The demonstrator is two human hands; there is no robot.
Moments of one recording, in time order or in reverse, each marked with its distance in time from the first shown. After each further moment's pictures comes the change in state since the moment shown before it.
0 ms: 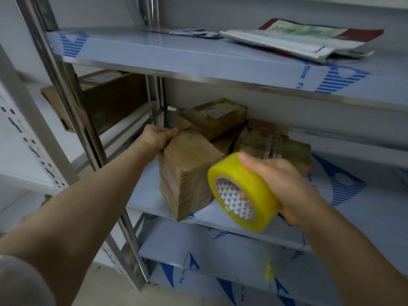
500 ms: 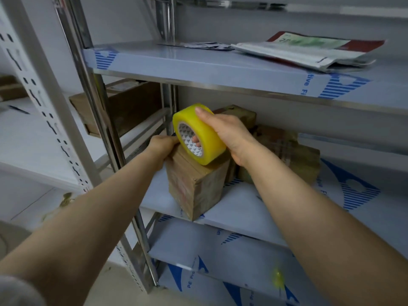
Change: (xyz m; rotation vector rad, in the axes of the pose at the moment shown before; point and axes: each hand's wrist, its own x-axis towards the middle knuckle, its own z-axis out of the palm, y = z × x) left_hand -0.038 0.009 -0.014 -0.169 0.087 -0.158; right_hand 0.094 -0.048 0.061 0.022 -0.081 -0.212
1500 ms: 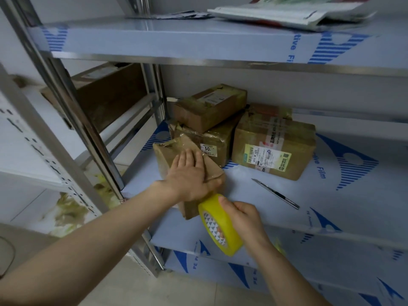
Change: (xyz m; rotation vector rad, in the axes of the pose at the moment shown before) left_hand -0.074 -0.054 0.060 1.469 -0.423 0.435; right_hand -0.107 0.175 -0.003 -0.004 0.298 0.395
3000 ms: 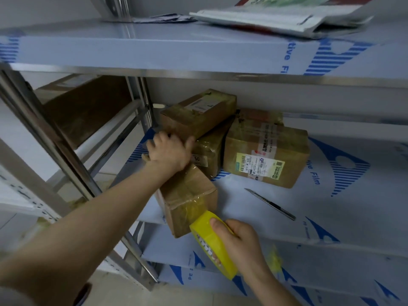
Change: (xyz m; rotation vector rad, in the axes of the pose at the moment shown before) left_hand 0.098 -0.030 -0.030 -0.188 0.295 -0.260; right_hand 0.001 0.011 -0.002 -0.084 0.015 -0.141
